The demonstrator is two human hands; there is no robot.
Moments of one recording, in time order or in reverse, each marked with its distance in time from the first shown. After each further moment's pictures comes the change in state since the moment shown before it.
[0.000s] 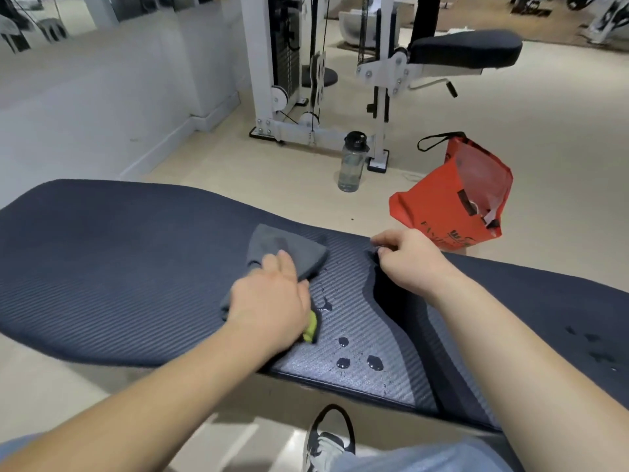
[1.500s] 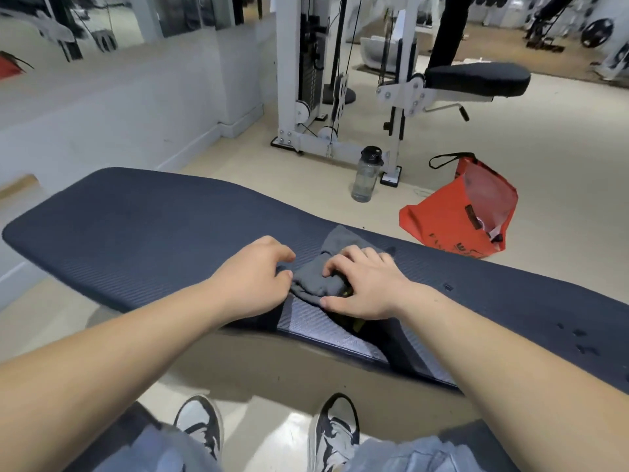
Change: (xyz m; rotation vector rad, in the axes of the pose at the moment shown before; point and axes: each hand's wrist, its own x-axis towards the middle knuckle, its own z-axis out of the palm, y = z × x) left_hand -0.045 -0.080 -0.035 -0.580 0.014 0.149; right_hand -0.049 -0.029 0.054 -0.613 -0.227 -0.484
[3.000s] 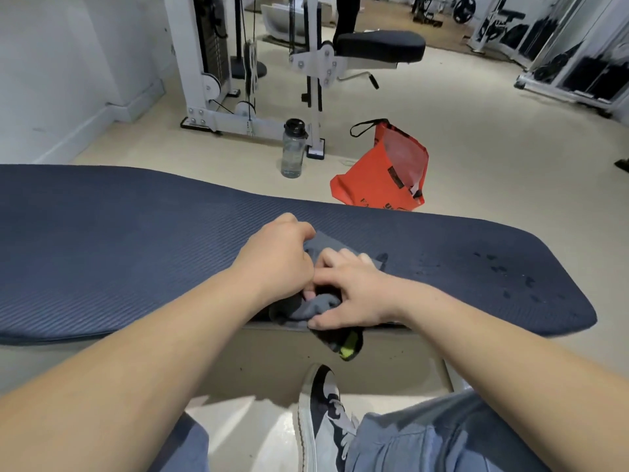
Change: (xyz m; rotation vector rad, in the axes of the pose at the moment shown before) left_hand 0.019 0.070 0.042 -0.010 -0.079 0.240; right_hand -0.073 0.004 0.023 0.148 0.005 -0.028
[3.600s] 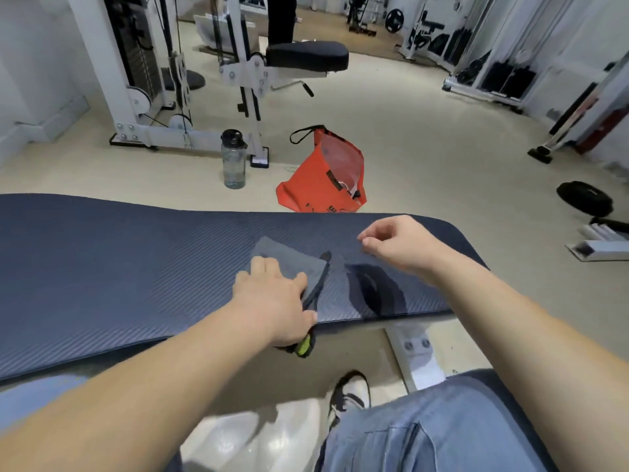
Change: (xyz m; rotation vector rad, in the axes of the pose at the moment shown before) left_hand -0.008 0.092 0.058 0.563 -0.439 0.054; right_hand -0.104 0.098 -0.075 0.420 0.464 0.670
